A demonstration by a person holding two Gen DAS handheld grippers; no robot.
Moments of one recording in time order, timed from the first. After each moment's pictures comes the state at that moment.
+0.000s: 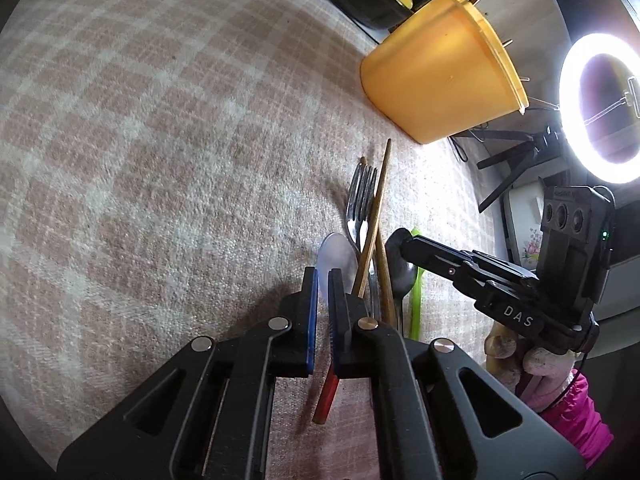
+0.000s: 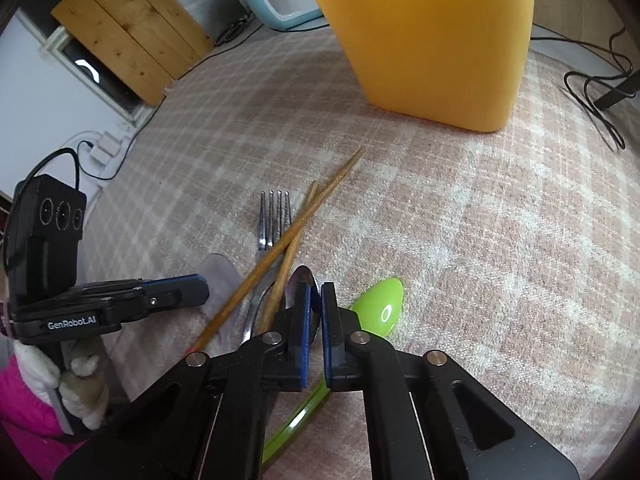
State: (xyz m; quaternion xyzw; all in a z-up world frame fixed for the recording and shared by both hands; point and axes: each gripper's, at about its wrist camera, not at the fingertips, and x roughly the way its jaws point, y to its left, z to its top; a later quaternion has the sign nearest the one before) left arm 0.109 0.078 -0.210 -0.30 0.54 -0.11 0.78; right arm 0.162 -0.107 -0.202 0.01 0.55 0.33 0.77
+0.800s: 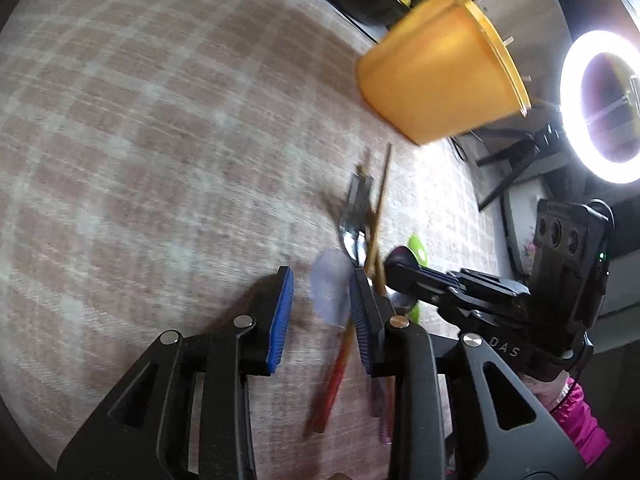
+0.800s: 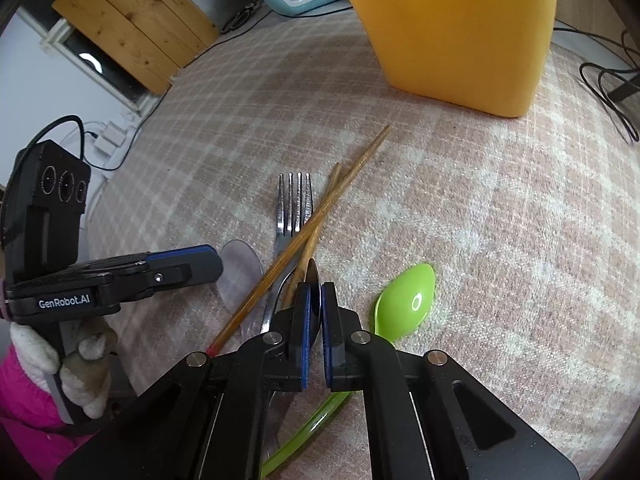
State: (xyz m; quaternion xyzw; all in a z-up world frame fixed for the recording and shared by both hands) left arm 0.121 0.077 -0.212 -0.29 0.55 -0.12 0.77; right arm 0.155 -0.097 -0.212 0.02 0.56 0.33 0.76
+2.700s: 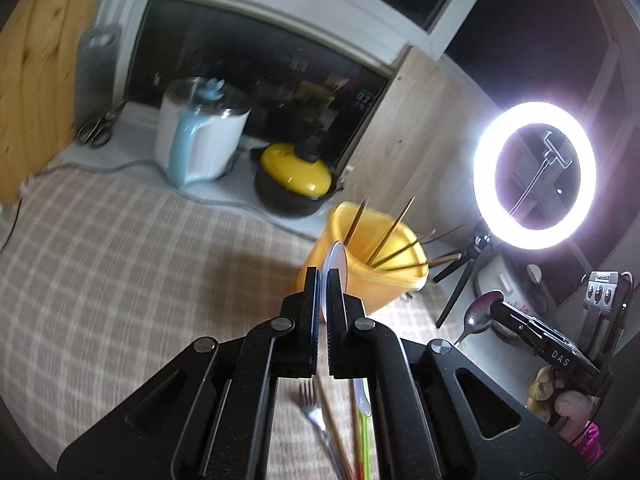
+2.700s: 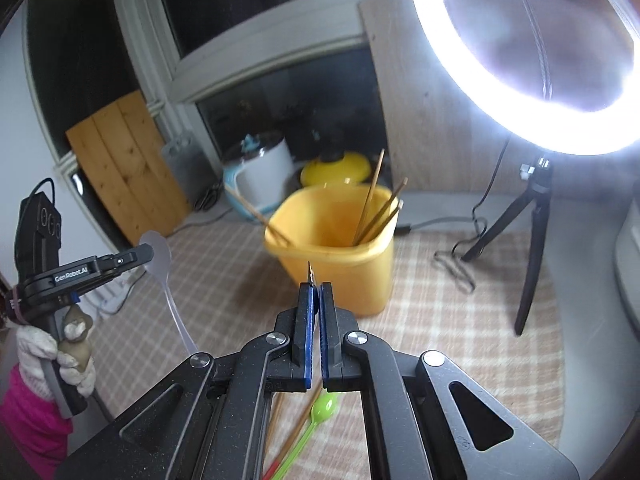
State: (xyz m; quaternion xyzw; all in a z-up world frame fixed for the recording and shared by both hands) left arm 0.161 0.109 -0.026 -0.20 0.33 -0.12 0.91; right arm 0.141 -0.184 -0.038 0.07 0.33 0.21 0.92
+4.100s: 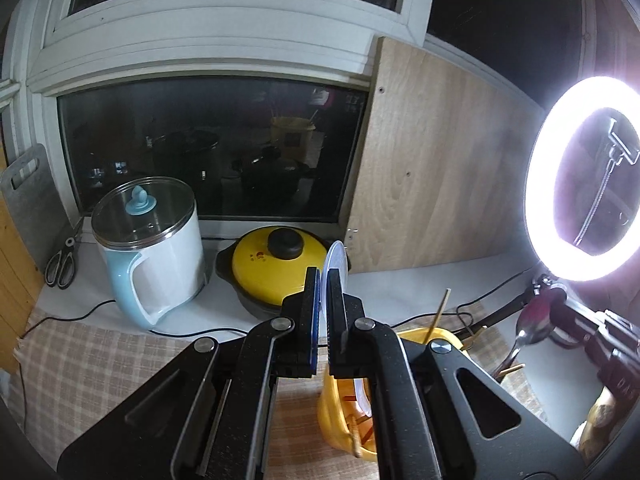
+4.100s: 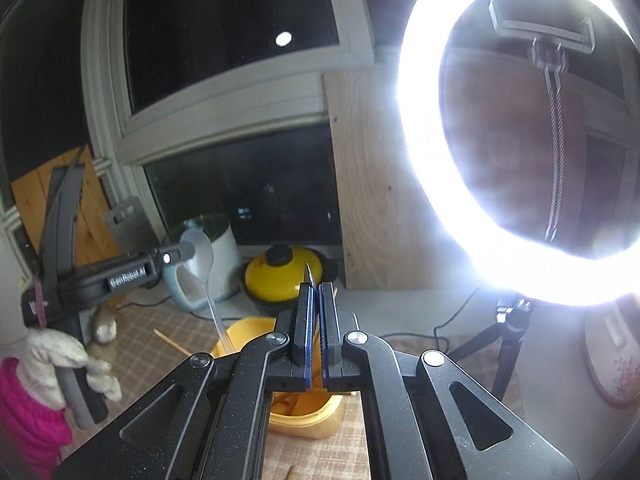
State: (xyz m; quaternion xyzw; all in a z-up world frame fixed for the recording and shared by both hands) left arm 0.324 0.048 -0.002 -0.05 0.30 -0.11 0.94; right arm 0.221 -0.172 -0.007 0.06 0.25 0.13 0.96
